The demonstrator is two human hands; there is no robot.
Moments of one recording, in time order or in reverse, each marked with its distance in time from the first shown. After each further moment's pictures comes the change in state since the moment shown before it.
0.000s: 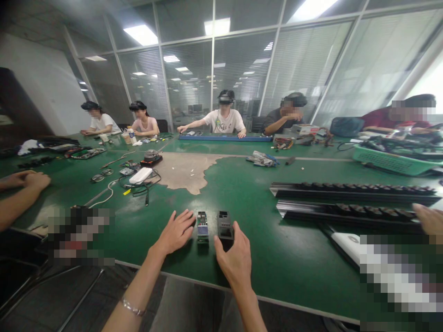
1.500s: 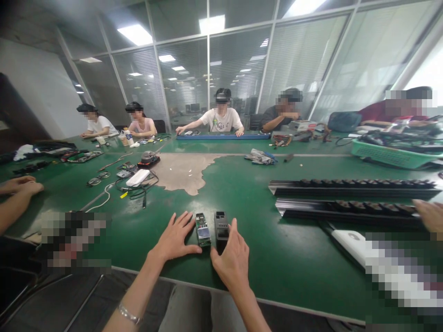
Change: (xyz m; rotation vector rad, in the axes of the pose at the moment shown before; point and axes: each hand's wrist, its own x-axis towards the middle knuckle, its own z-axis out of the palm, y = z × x) left_hand 0.004 0.008 0.001 0.070 -0.049 0.080; right_hand 0.001 -0.006 -0.003 -0.135 -0.132 -0.034
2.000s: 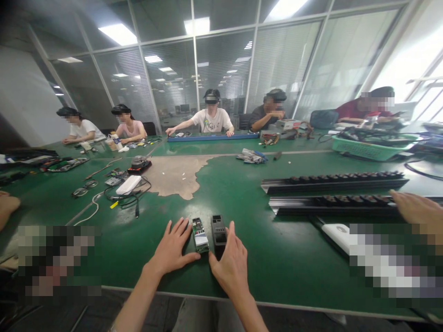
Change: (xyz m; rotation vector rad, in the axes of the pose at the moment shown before) left_hand 0.002 -0.006 0.006 0.029 0.028 0.033; right_hand 0.005 -0.001 0.002 -0.002 0.012 0.011
